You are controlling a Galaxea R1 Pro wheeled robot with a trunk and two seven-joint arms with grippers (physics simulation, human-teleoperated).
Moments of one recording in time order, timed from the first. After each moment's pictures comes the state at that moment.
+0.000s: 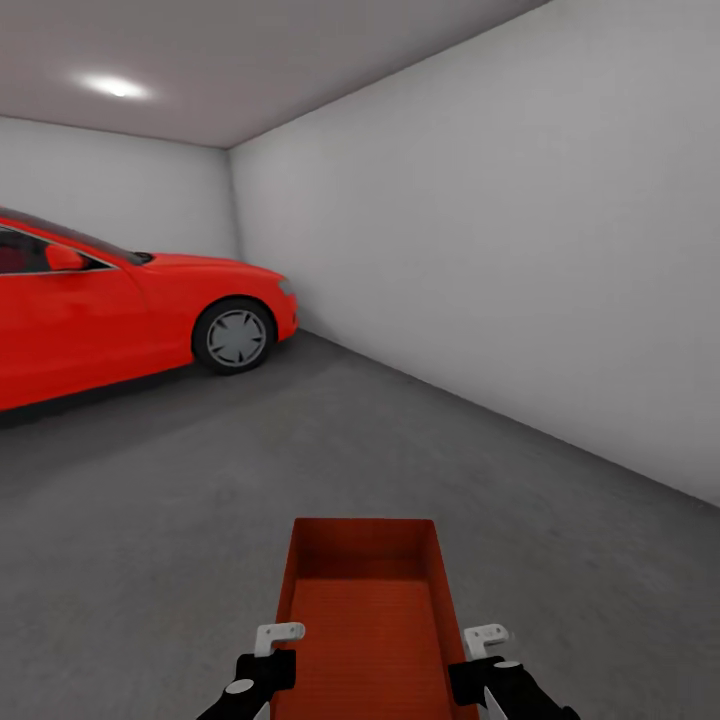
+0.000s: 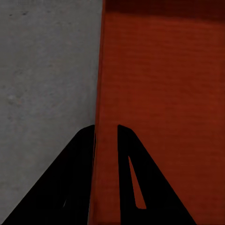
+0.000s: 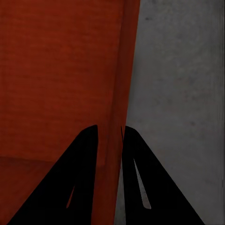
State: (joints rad) left arm -0.48 -0.14 -0.01 -0.23 0.04 -0.08 0.13; right arm -0.43 0.02 0.08 -0.43 0.04 0.29 0.03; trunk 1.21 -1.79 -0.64
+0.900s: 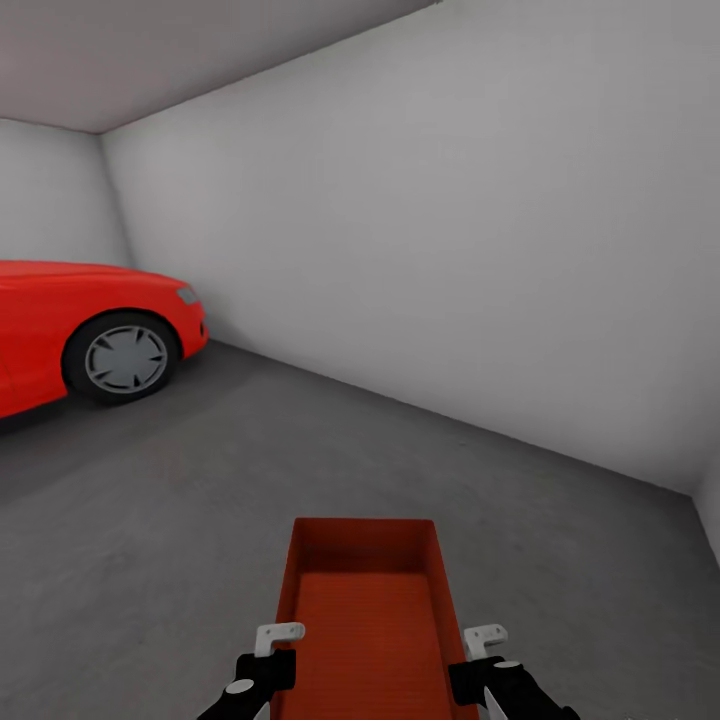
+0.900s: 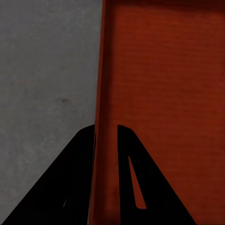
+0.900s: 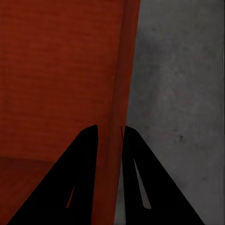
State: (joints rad) left arm -0.48 -0.14 -0.01 -0.23 0.04 -0.08 0.13; right arm -0.43 0.02 0.08 -0.43 0.04 0.29 0.03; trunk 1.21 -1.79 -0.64
